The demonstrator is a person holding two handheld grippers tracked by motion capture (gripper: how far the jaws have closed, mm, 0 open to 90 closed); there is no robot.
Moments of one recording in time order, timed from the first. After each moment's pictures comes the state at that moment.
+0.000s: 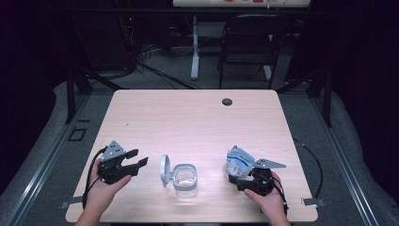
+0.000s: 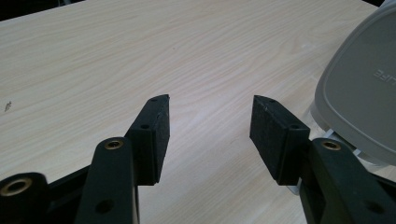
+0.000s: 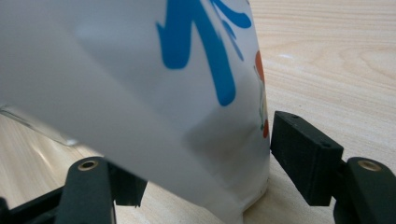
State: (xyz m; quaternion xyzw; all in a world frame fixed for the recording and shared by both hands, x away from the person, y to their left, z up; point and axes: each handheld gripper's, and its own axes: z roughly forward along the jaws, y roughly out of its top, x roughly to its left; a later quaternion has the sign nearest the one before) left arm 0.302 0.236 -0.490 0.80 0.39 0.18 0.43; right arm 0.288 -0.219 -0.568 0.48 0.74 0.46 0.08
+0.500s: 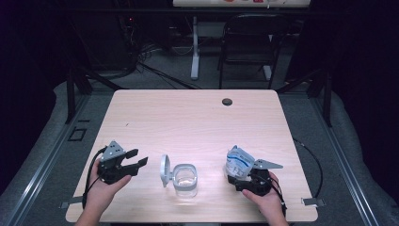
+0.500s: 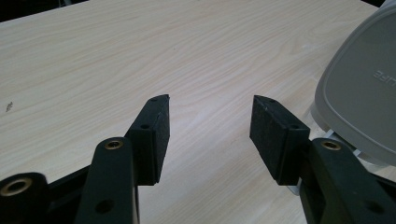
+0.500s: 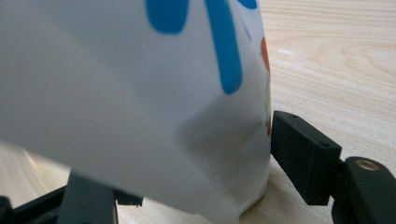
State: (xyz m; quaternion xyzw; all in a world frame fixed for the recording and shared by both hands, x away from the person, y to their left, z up) left arm 0.301 0.236 -0.489 0.80 0.39 0.18 0.43; right arm 0.290 -0.215 -0.575 0.47 0.75 0.46 0.09
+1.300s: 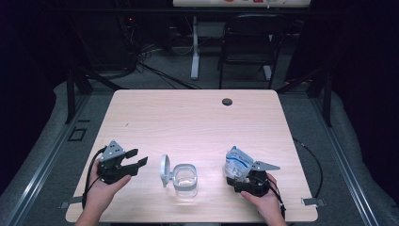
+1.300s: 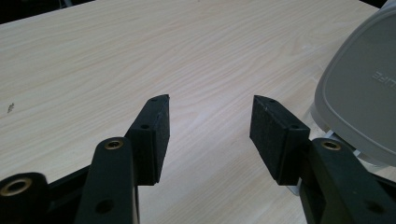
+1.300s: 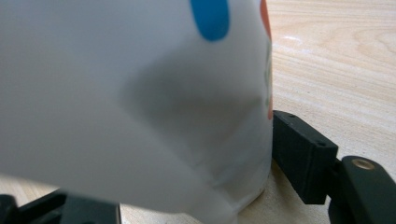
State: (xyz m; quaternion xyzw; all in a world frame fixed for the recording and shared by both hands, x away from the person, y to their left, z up) left arm 0.301 0.236 -0.489 0.80 0.39 0.18 0.43; right arm 0.291 -0.212 -0.587 0.47 0.75 0.46 0.09
